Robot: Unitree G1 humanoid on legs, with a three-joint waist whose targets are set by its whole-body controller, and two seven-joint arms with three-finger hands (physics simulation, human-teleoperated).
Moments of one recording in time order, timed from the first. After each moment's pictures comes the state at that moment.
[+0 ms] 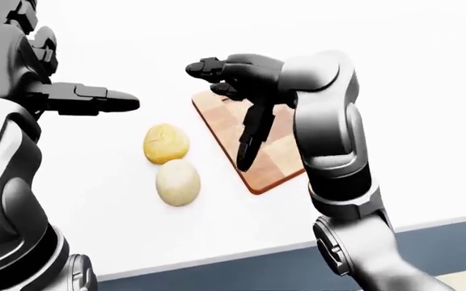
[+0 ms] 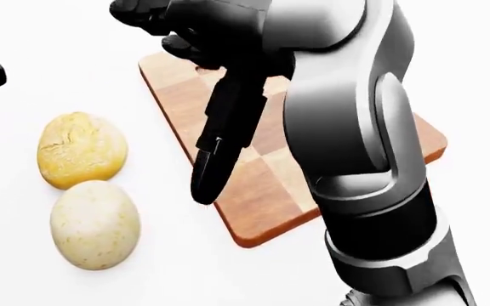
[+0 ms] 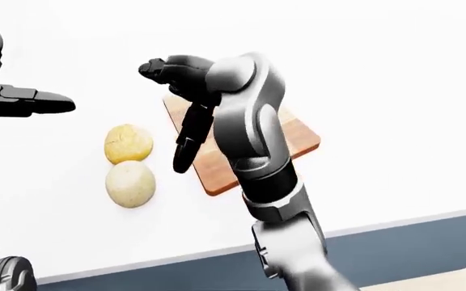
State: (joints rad) left arm -0.77 0.56 0.33 -0.55 -0.06 1.15 -0.12; right arm -1.15 -0.03 0.12 0.00 -0.73 0.83 1.24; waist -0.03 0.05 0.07
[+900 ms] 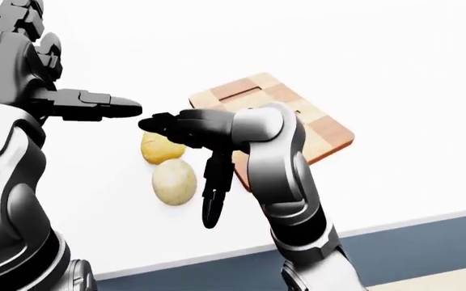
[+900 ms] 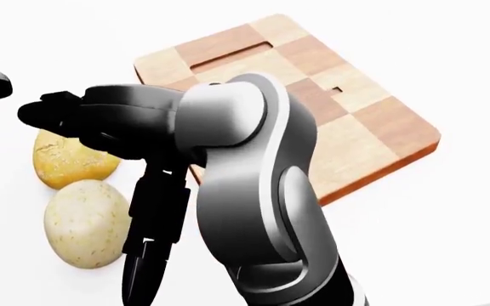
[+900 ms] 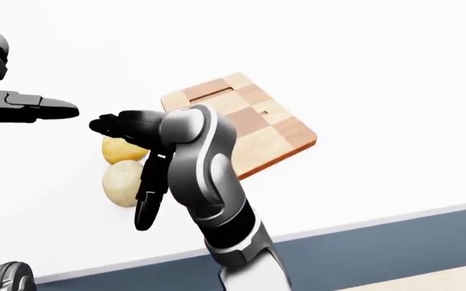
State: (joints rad) left arm -0.73 0.55 0.33 -0.57 -0.07 1.14 -0.12; right arm -0.98 0.24 0.21 -0.08 -0.85 0.82 1.34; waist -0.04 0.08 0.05
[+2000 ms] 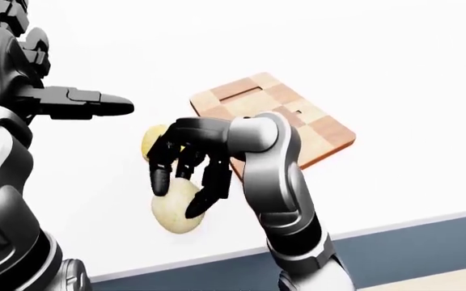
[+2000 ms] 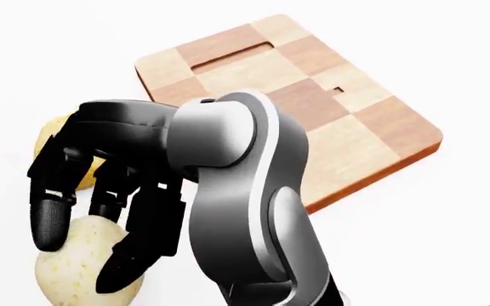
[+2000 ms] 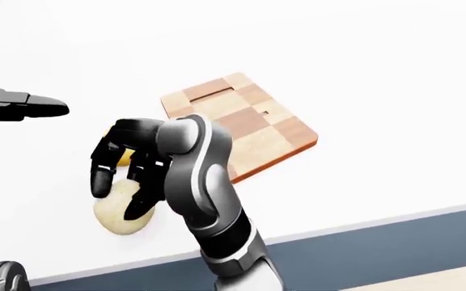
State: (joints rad) left arm -0.74 0.58 0.35 -0.58 -0.08 1.16 -0.12; right arm -0.92 0.28 0.23 -0.10 -0.92 0.76 1.34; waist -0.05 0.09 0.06
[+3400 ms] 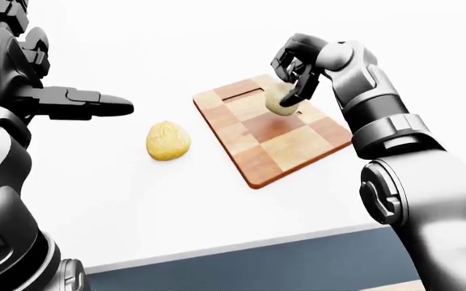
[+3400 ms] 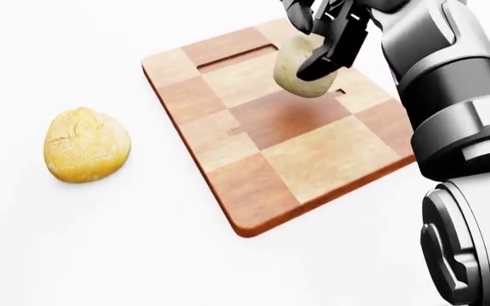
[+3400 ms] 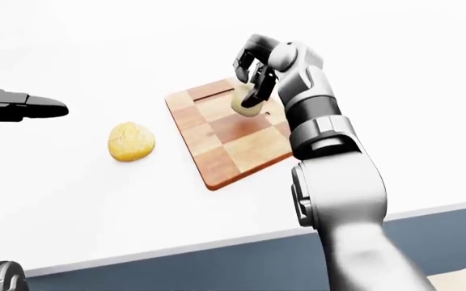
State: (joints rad) left arm -0.74 0.59 0.35 -0.59 -0.08 1.17 -0.13; right arm -1.48 -0.31 0.00 1.21 -0.72 0.09 0.51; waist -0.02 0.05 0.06
